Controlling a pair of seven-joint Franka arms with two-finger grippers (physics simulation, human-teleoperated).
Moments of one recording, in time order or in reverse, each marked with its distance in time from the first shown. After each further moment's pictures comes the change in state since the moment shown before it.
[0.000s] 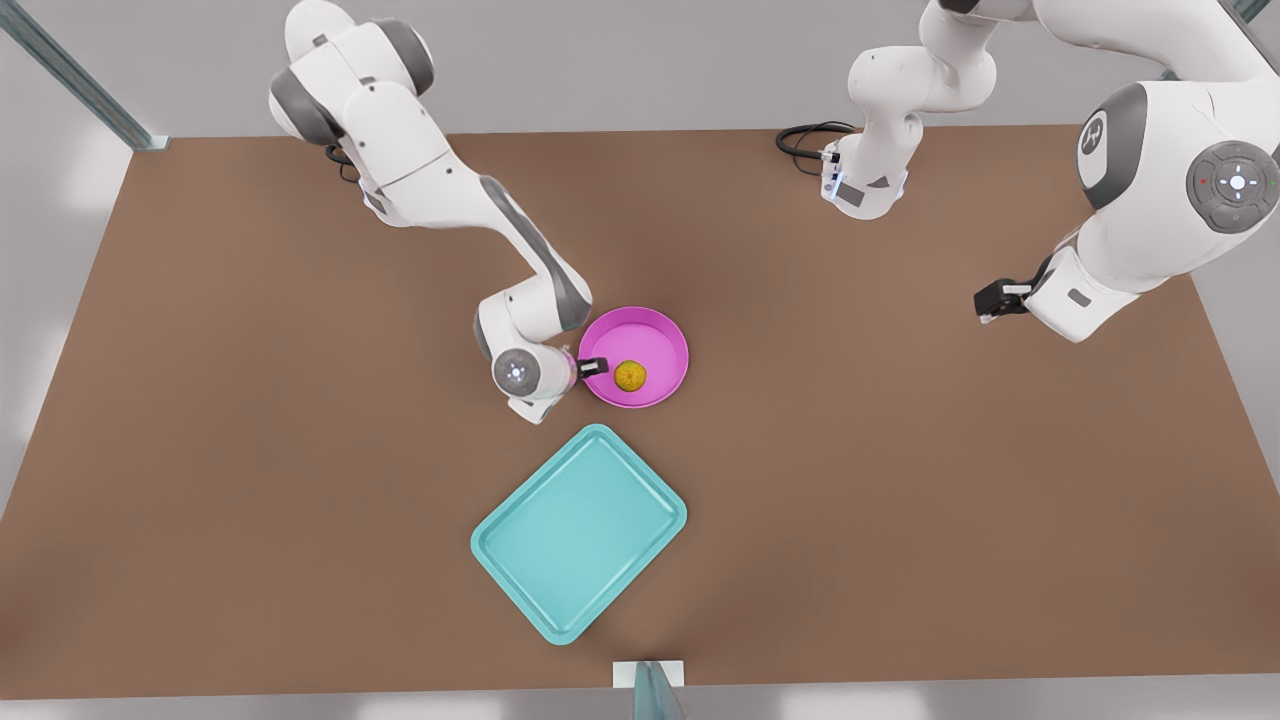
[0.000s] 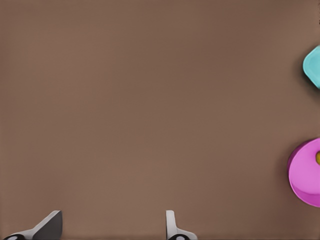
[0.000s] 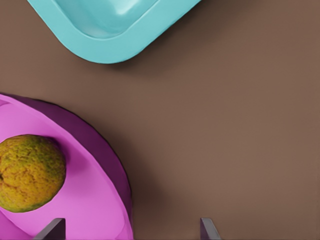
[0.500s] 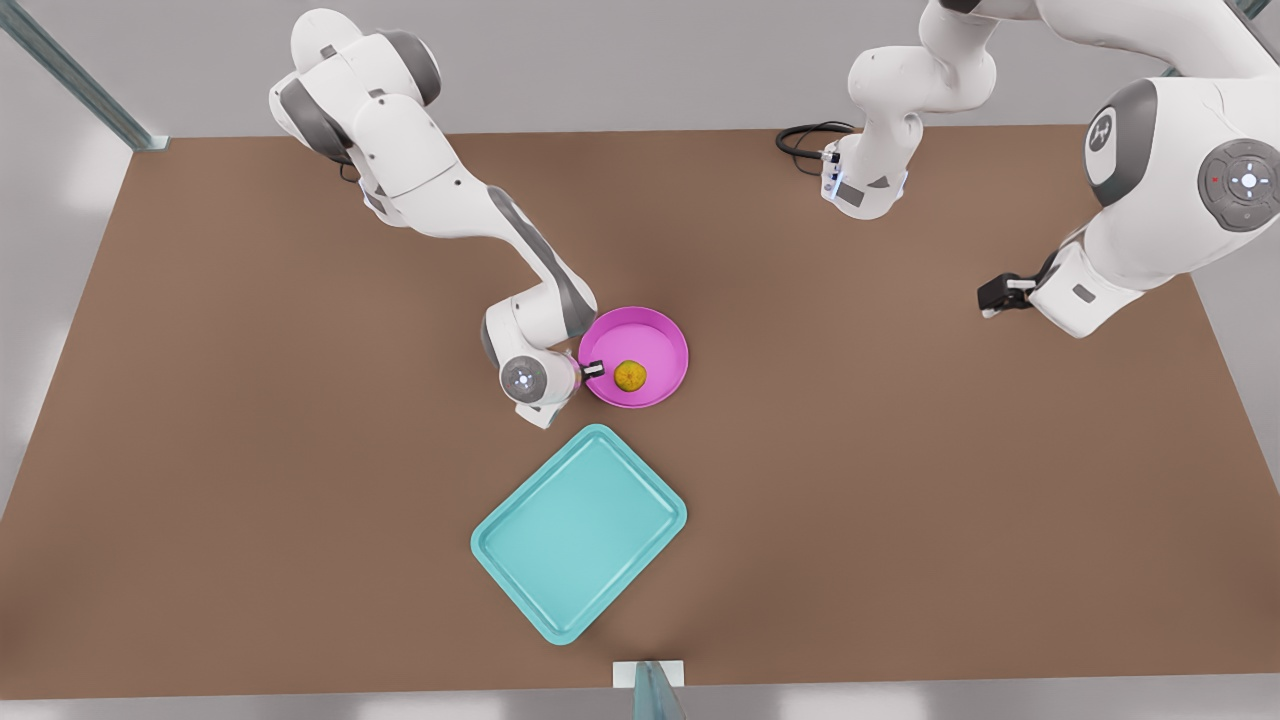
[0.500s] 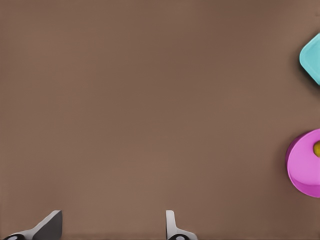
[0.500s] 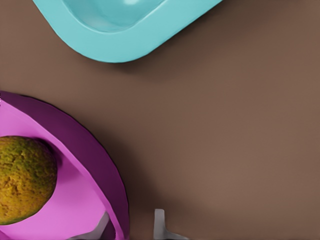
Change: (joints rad) left arm 0.000 -0.005 0.013 0.000 -0.015 -0.020 0.032; right arm 0.007 0.045 0.000 0.032 0.002 0.001 -0.062
